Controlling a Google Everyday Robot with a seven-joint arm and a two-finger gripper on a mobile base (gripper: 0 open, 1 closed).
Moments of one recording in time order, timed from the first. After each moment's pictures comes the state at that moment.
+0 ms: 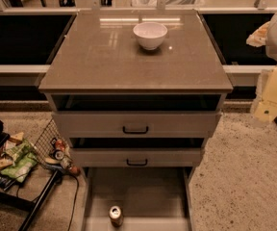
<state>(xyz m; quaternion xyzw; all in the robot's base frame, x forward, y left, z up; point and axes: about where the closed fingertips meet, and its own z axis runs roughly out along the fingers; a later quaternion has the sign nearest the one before) 0.438 -0.217 0.977 -0.60 0.78 -0.04 0.16</state>
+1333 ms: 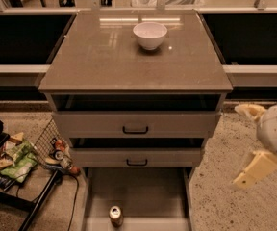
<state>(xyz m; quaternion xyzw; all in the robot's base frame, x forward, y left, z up) 0.398 -0.215 0.837 -0.56 0.77 0.09 0.28</state>
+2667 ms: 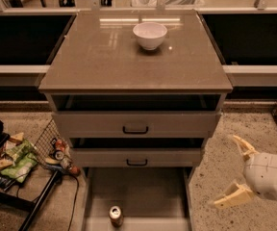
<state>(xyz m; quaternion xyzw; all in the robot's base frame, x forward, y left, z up) 0.396 -0.210 0.734 -0.49 0.74 0.15 0.44</state>
